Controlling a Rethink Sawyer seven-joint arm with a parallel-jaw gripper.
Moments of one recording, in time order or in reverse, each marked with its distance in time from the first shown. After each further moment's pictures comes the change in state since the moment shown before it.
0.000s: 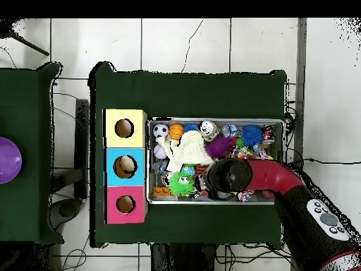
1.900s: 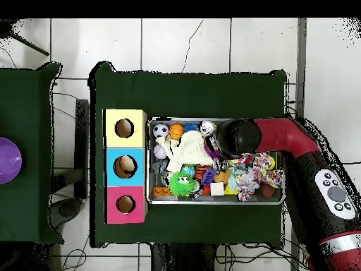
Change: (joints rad) arm 0.036 0.012 0.121 -0.302 -0.130 0.075 -0.219
